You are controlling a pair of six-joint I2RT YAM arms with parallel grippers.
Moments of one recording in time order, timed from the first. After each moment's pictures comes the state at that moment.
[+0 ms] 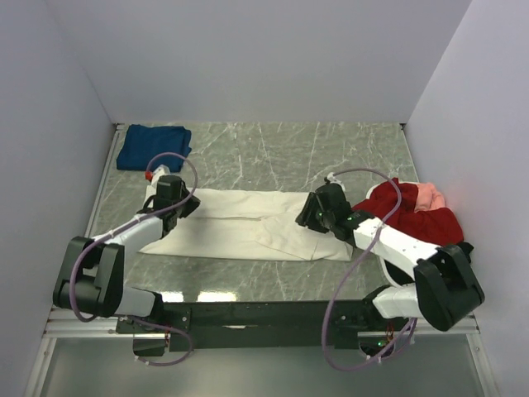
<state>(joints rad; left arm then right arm) -0.20 1.39 0.64 0.09 -0.11 -0.85 0.56 1.27 0.68 -0.16 0.05 0.76</state>
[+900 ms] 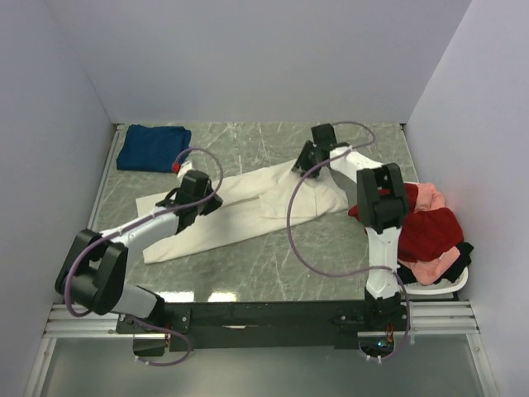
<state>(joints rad) -0.43 1.39 0.71 -0.03 -0.16 -0.87 0.25 2.13 1.52 -0.33 -0.13 0.74</state>
